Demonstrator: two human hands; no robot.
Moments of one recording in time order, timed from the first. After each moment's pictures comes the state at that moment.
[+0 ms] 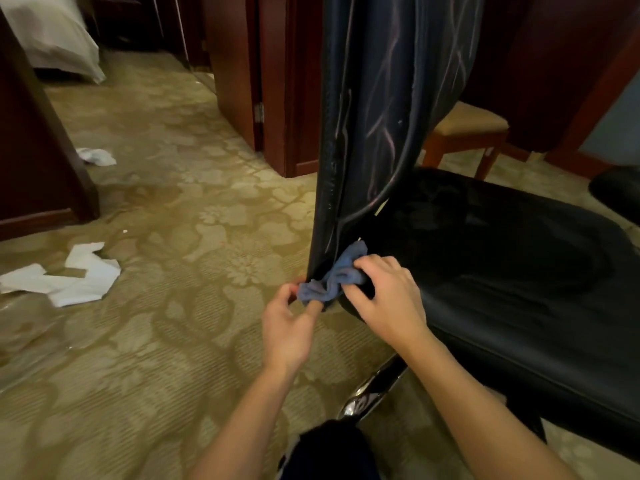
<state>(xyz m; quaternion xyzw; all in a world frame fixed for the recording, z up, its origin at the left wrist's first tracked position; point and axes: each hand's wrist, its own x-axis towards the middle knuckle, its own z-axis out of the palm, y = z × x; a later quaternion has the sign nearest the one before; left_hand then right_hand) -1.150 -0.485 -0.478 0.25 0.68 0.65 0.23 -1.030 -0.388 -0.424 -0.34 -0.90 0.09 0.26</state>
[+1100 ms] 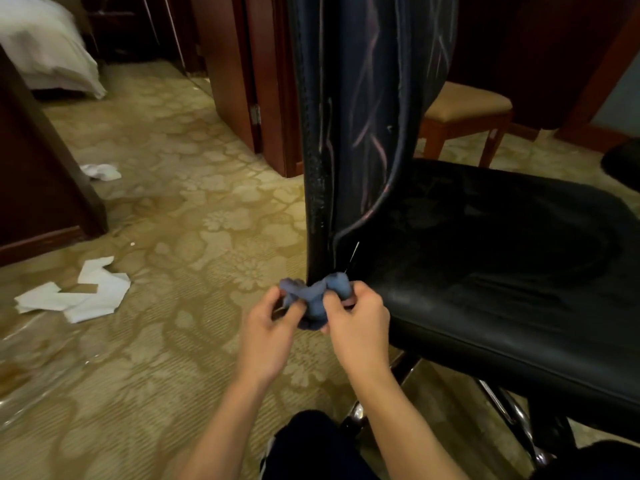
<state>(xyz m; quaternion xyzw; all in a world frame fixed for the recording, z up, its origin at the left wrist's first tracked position) -1.167 -0.510 -0.455 0.36 0.65 0.62 0.24 -1.061 -0.450 -0.427 -0.50 -0.64 0.47 0.36</state>
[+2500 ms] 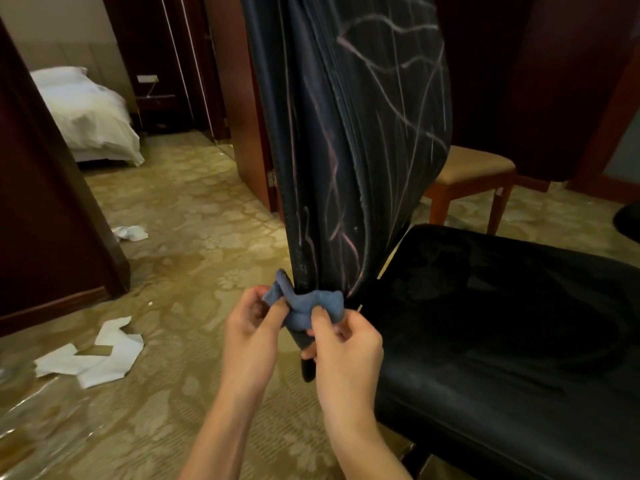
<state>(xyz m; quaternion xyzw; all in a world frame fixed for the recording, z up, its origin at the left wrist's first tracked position) -1.177 -0.476 -0.346 0.28 0.62 0.71 0.19 -1.084 -0.441 -0.347 -0.40 -0.51 0.58 0.48</state>
